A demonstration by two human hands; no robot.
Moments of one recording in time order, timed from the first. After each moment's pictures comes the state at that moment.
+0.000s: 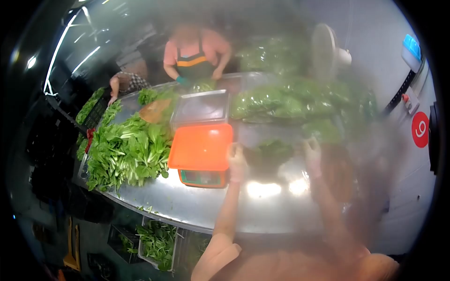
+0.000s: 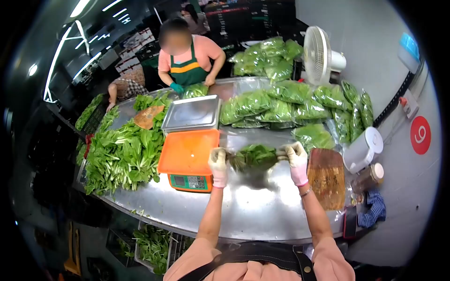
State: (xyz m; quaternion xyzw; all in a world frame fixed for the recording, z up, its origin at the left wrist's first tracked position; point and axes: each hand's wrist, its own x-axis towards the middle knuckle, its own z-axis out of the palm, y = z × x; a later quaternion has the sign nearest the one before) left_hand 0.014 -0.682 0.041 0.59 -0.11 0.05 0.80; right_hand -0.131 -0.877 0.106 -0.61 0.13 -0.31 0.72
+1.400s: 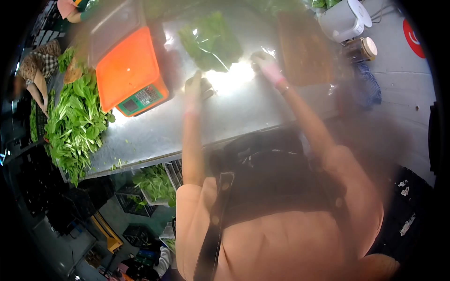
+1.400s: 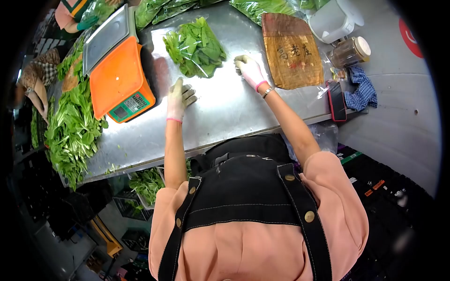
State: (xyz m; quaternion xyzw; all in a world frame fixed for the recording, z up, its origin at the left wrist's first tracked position) left_hand -0.056 -0.642 -0.037 0.60 0.05 -0.40 0.70; right_hand -0.192 -0.865 -0.041 -0.68 0.35 -0.14 0.63
